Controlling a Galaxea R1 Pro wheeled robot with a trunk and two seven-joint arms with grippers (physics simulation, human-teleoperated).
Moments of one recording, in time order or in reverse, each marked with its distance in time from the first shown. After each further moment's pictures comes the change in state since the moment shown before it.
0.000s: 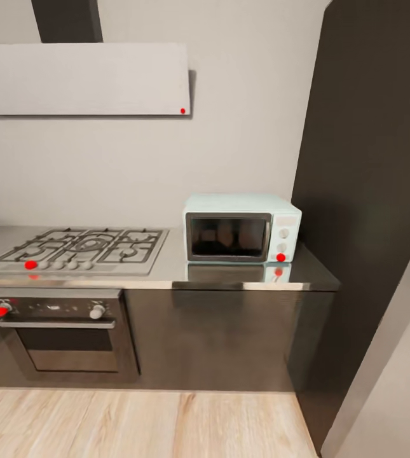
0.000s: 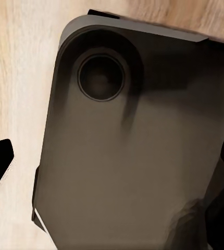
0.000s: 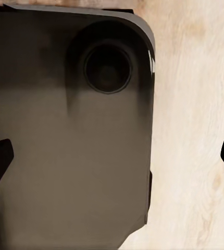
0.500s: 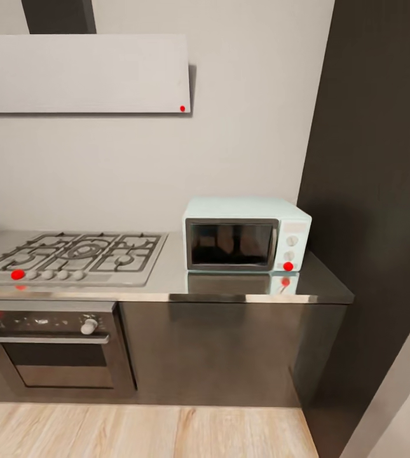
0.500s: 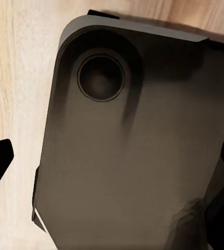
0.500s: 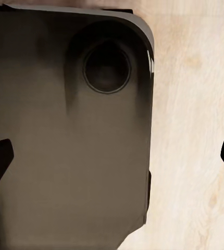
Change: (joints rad) left arm 0.000 0.000 0.000 0.000 -0.001 0.000 0.000; right arm 0.000 -0.001 0.000 0.000 0.002 0.000 0.000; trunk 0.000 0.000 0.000
